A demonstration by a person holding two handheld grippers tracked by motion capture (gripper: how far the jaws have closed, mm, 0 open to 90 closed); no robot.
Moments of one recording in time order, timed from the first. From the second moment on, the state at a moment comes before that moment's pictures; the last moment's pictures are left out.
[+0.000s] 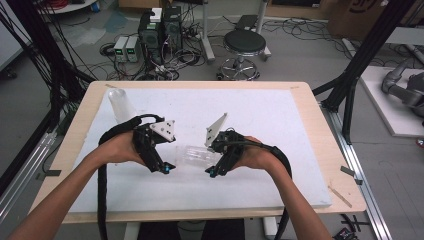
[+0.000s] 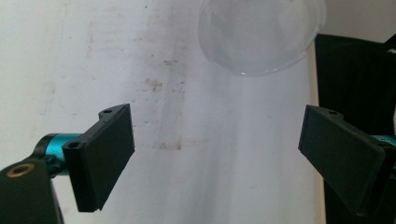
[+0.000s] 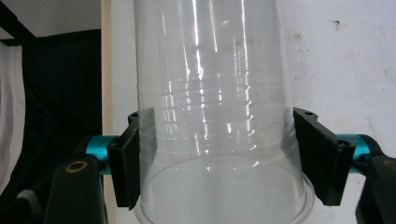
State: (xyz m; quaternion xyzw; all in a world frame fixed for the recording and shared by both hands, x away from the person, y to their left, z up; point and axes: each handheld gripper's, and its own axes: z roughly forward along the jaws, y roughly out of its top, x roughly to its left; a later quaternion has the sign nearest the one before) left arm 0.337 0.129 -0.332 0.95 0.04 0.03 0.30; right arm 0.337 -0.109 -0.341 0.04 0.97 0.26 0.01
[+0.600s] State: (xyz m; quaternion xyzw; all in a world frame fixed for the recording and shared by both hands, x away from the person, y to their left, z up) left arm 0.339 0.100 -0.337 0.96 0.02 0.01 0.28; right arm 0.339 -0.099 -0.343 0.03 0.97 0.23 0.01
